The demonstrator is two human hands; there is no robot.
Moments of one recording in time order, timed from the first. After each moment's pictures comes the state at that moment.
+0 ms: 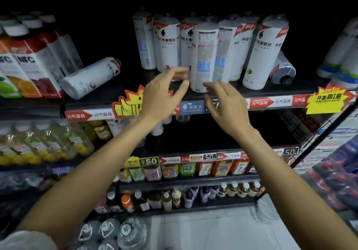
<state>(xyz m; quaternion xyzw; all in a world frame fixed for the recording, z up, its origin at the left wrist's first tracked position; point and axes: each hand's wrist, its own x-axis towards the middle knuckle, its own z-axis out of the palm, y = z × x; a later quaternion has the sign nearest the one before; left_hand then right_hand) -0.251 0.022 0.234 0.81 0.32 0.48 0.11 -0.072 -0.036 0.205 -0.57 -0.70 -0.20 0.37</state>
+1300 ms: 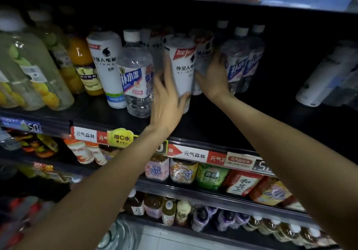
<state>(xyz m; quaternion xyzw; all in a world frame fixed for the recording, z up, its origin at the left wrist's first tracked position) -0.256 0.152 -0.086 0.70 0.53 0.48 -0.01 -0.130 0.206 -0.039 -0.62 -0.67 0.05 0.41</state>
